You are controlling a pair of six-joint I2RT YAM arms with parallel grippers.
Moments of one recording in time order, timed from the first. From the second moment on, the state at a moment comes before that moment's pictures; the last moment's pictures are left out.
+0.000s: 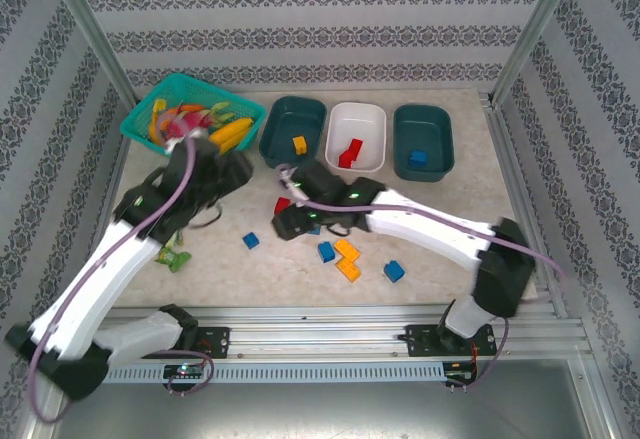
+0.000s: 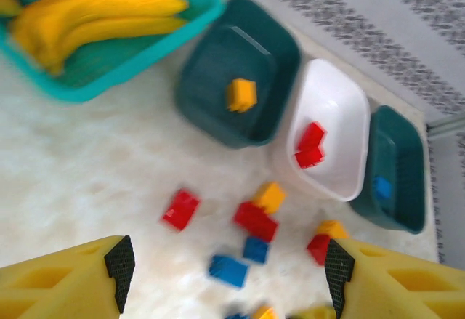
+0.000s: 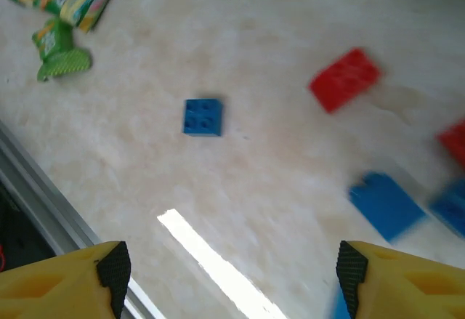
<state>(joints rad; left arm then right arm) -0.50 0.97 1.20 -0.92 -0.26 -0.90 0.97 1.67 1.37 -0.63 -0.11 0.37</state>
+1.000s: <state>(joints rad) -0.50 0.49 0.95 -1.19 -0.23 -1.06 1.08 2.38 1.97 -0.82 0.09 0.46</state>
